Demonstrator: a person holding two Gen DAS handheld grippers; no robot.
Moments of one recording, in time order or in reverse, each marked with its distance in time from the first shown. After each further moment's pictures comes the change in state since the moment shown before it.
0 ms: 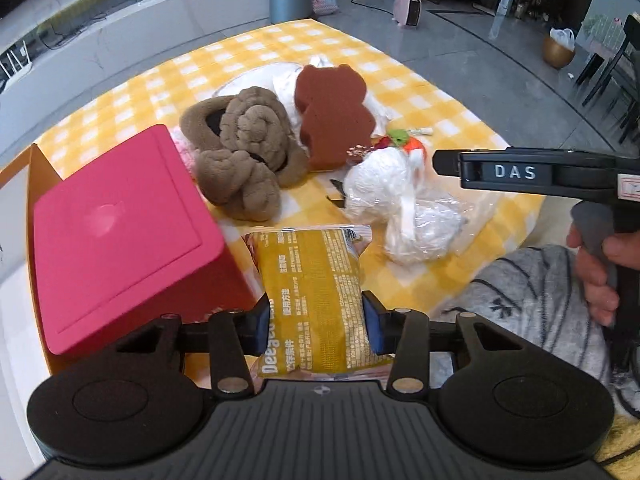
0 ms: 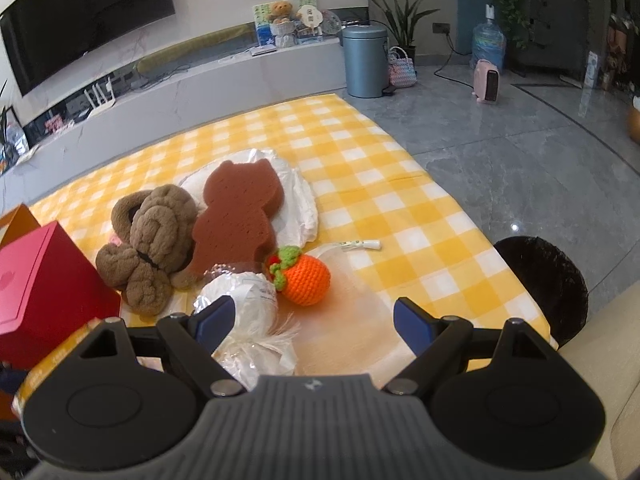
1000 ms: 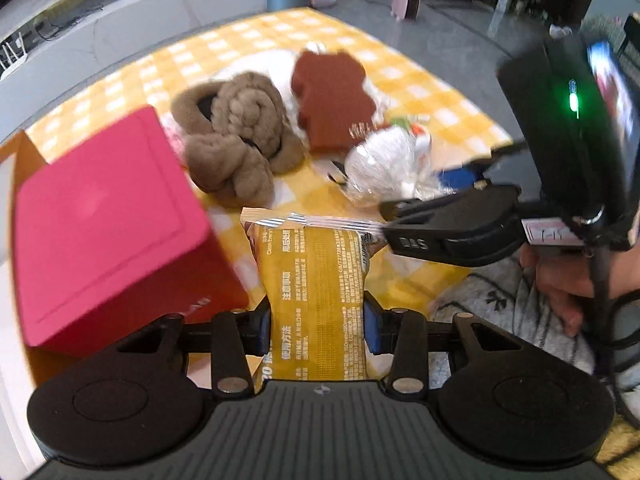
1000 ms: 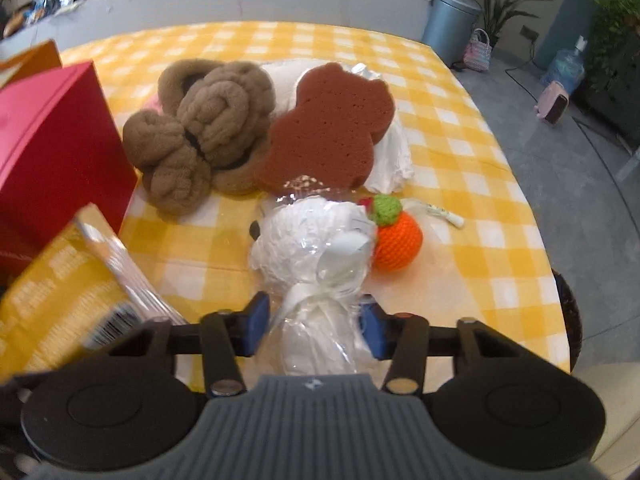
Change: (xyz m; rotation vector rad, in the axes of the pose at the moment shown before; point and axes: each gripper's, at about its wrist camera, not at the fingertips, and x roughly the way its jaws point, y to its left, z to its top) left arm -0.001 0.002 -0.005 -0.016 -0.003 -0.033; right arm 0.044 0.061 -0.011 -0.333 0.214 -0.013
